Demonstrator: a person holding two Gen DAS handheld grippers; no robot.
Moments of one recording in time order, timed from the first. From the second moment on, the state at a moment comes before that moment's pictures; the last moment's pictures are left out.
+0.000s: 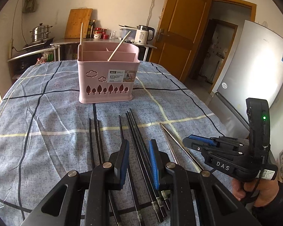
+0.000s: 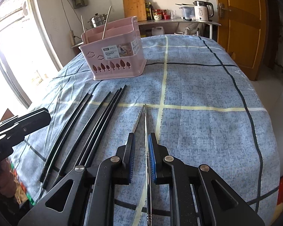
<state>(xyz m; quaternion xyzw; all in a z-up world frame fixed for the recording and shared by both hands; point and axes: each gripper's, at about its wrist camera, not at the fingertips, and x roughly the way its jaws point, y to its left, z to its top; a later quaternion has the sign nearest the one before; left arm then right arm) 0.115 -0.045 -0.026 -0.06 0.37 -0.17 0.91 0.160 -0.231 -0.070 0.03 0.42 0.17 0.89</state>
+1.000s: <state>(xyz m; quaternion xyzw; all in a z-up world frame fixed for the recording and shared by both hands) 0.215 -0.136 -0.086 -0.06 0.48 -0.20 0.85 0.192 -0.278 -0.088 0.09 0.47 0.13 0.87</state>
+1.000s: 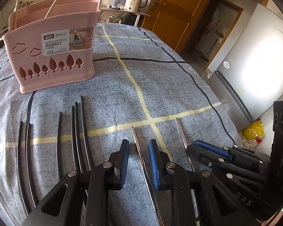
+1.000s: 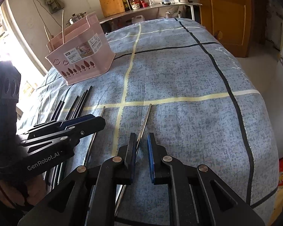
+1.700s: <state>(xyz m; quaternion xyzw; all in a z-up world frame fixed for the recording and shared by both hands) 0.230 -0.139 -0.085 -0.04 0.49 -0.19 0.85 0.222 -0.272 -0.086 0.09 0.49 0.13 0.86</state>
